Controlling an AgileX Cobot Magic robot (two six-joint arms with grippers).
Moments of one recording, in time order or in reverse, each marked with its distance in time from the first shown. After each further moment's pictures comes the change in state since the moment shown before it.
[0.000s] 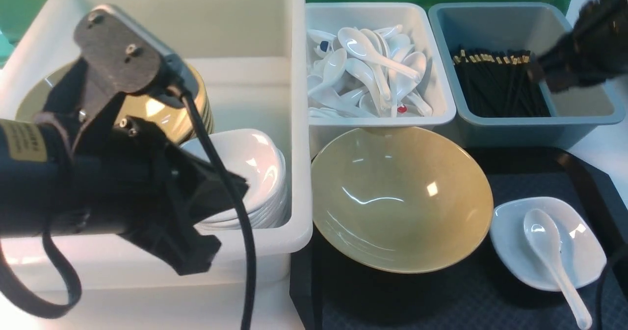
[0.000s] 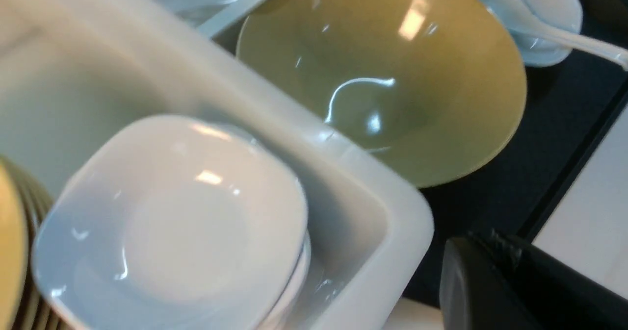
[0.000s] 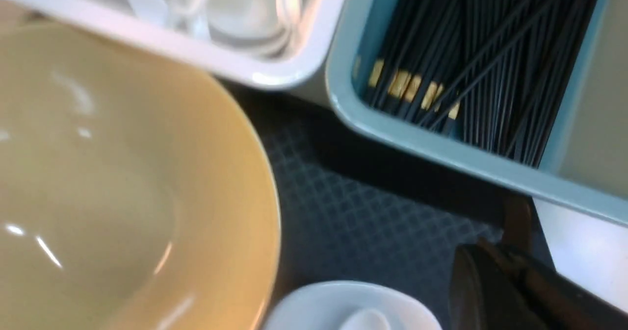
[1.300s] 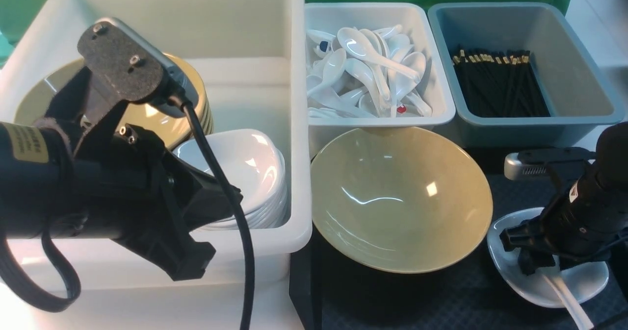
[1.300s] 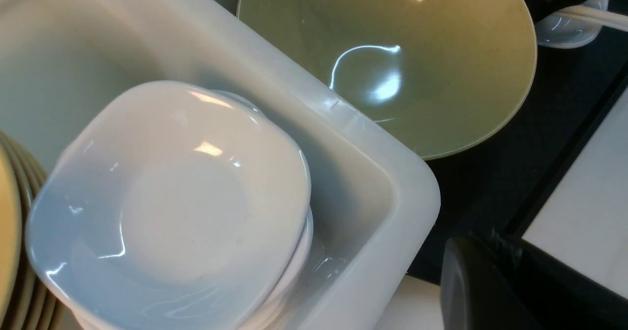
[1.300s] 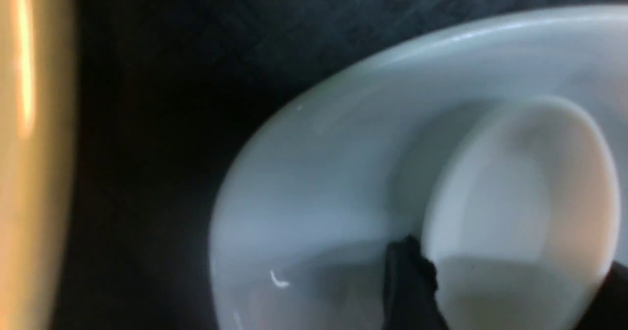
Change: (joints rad) right arm -0.002 0.100 0.625 0.056 -0.338 0.233; left arm 0.018 0.008 0.000 -0.024 0.019 0.052
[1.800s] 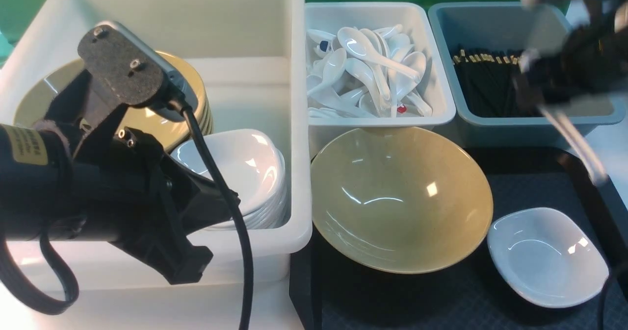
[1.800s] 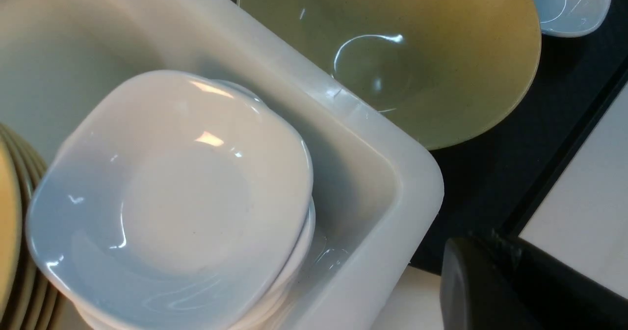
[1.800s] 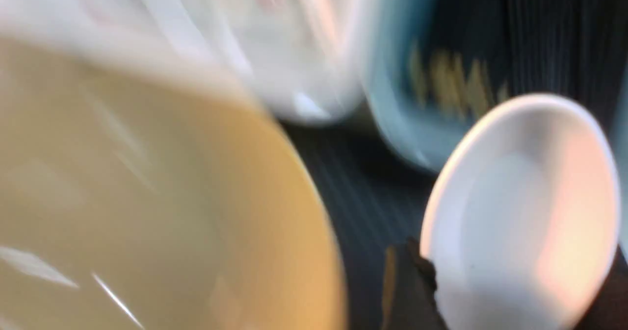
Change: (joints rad) right arm 0.000 -0.079 -0.626 0.115 0.203 -0.237; left arm 0.000 0.000 0.000 0.007 0.014 0.002
